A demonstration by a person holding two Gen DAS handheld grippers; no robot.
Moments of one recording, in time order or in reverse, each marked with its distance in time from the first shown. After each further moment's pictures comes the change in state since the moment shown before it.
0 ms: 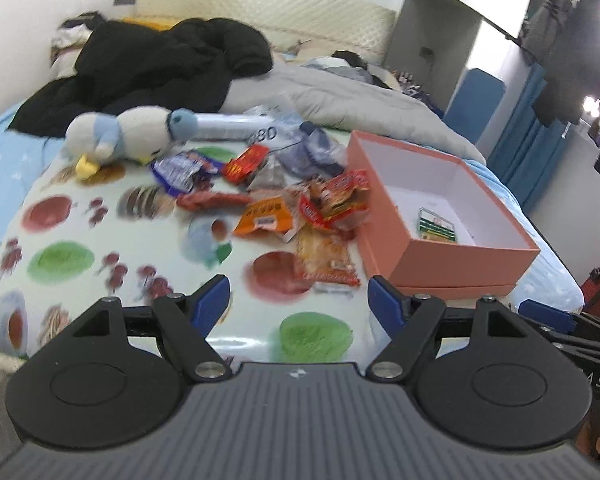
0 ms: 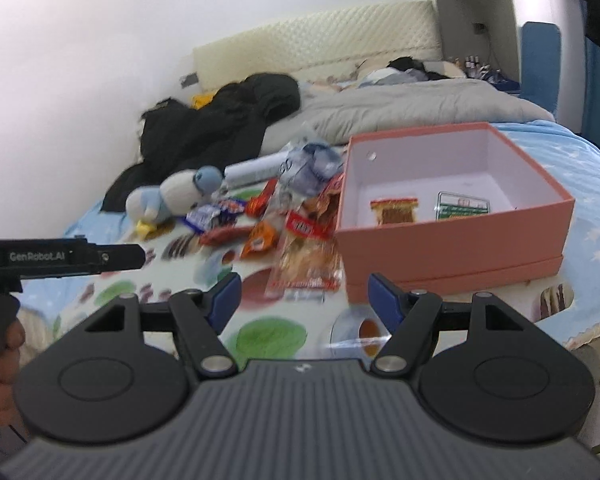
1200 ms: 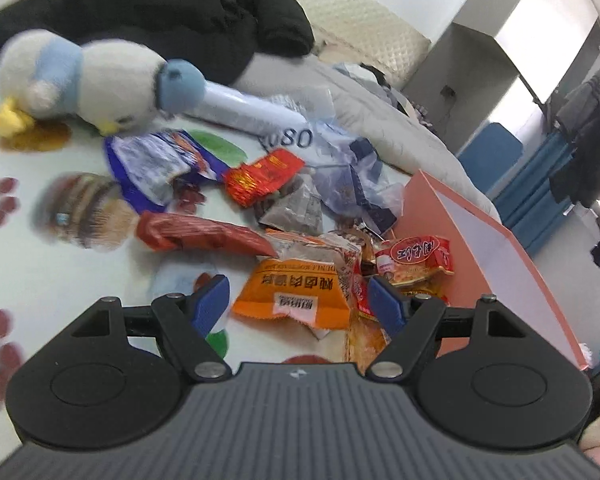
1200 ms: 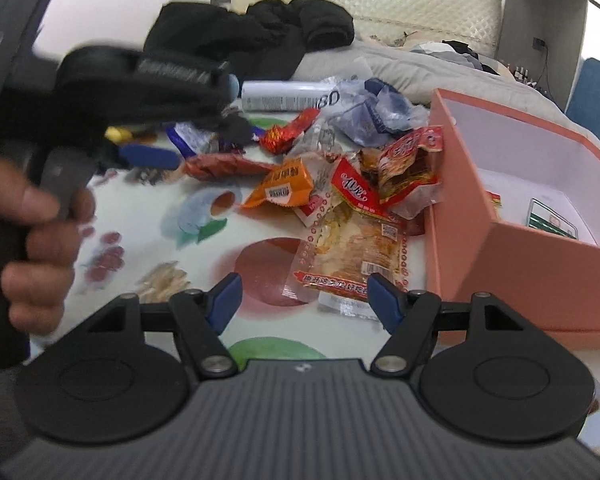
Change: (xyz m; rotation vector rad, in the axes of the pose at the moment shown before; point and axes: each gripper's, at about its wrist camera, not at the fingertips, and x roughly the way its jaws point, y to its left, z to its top) left arm 0.239 0.095 0.065 -0.231 -0.012 -0.143; right arm 0.185 0.074 -0.027 -0.270 0.138 -0.069
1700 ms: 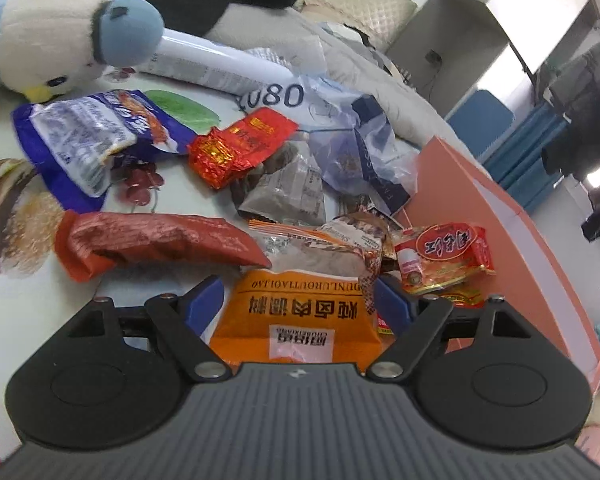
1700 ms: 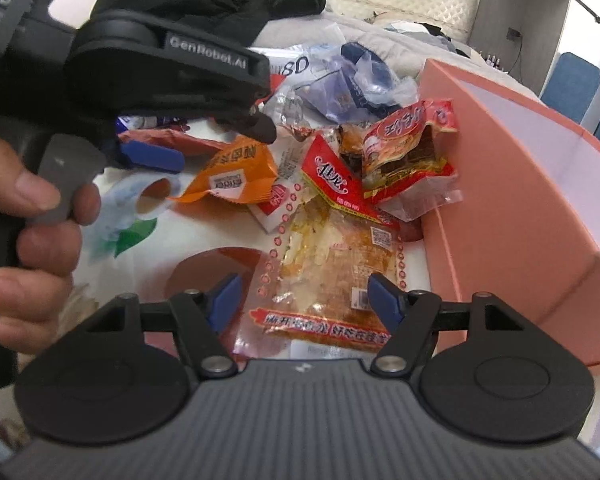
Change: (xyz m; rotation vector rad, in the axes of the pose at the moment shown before) left arm 0.096 0.011 0.011 0.030 0.109 -0.054; right arm 0.082 0.001 0.011 0.001 0.060 -0.141
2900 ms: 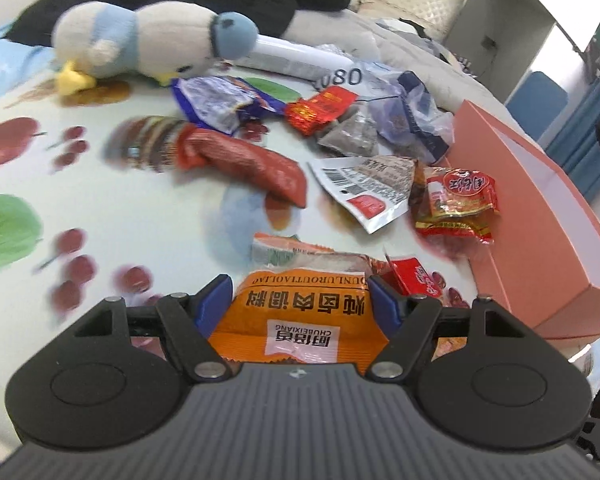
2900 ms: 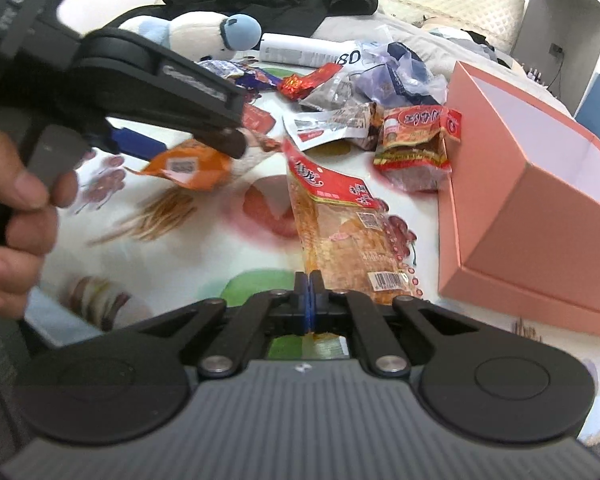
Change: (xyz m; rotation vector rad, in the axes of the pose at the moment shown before) left arm -0.122 -0.014 -0.081 0.018 -0.006 0.263; right arm -0.086 -0.001 -0.044 -0.113 0.022 0.129
